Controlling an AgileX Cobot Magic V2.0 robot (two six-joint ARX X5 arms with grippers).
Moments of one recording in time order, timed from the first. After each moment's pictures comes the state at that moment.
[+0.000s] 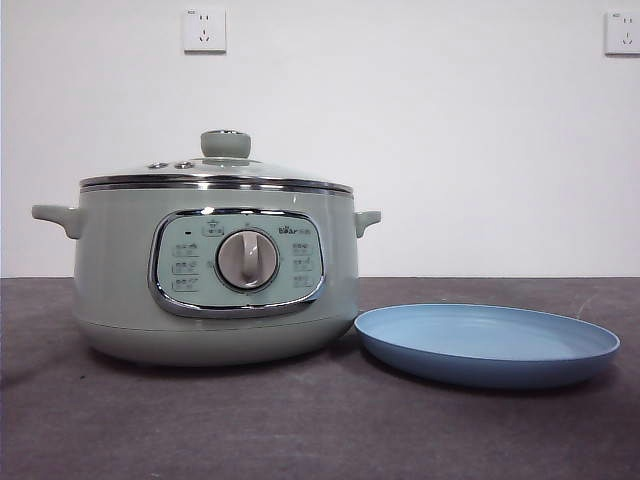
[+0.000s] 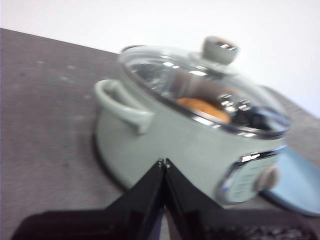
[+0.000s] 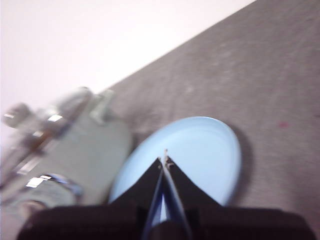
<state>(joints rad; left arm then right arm) -0.15 0.01 0.05 -0.14 0.25 -0.33 0.05 0.01 0.05 -0.15 -0.33 0.54</state>
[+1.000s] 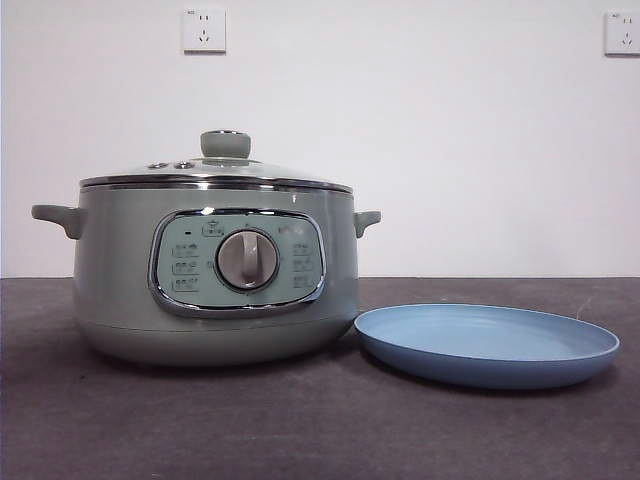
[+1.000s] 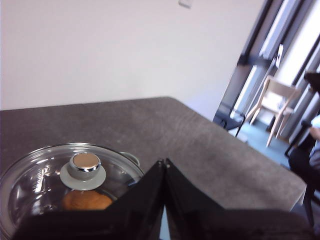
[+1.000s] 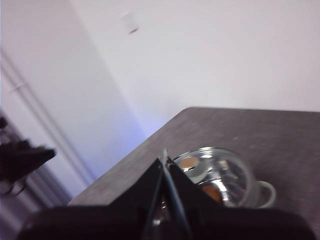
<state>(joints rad) -0.19 0.57 0.94 -0.47 0.55 -0.21 0.05 0.77 1.12 -0.40 -0.85 0.28</state>
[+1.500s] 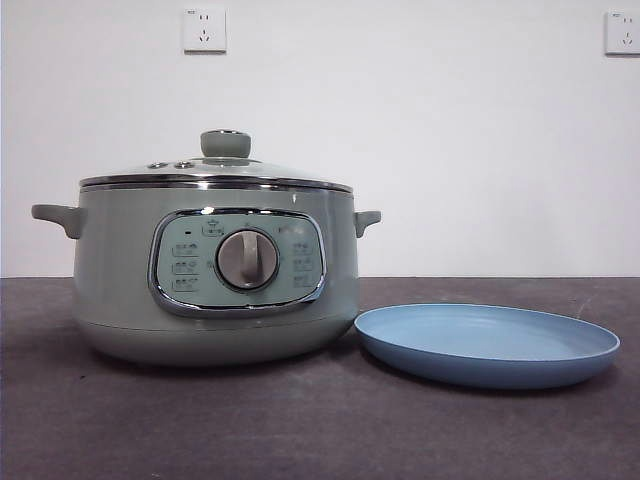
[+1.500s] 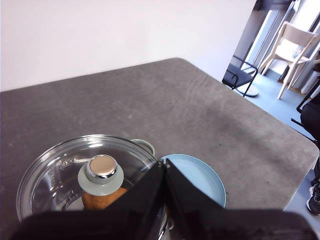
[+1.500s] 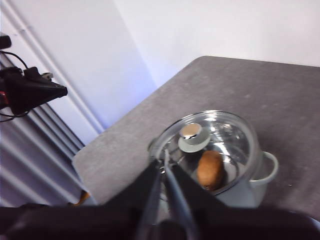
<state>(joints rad) -0.20 0.93 1.34 -0.74 0.55 -0.04 0.07 1.04 1.40 -0.74 -0.90 0.02</state>
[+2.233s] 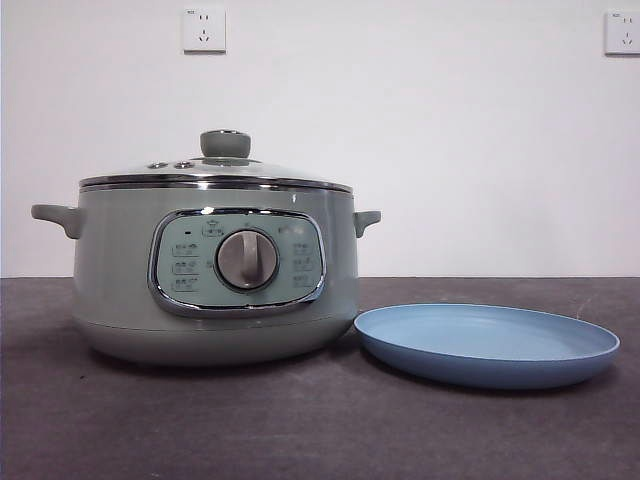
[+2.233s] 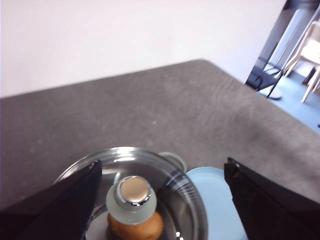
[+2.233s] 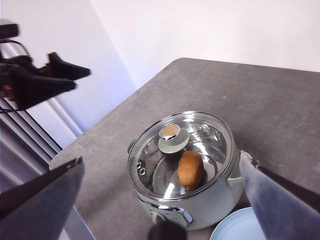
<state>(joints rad) -0.22 1.12 1.35 -0.58 0.46 -0.05 0.07 1.04 1.40 -0.75 -0.83 0.01</state>
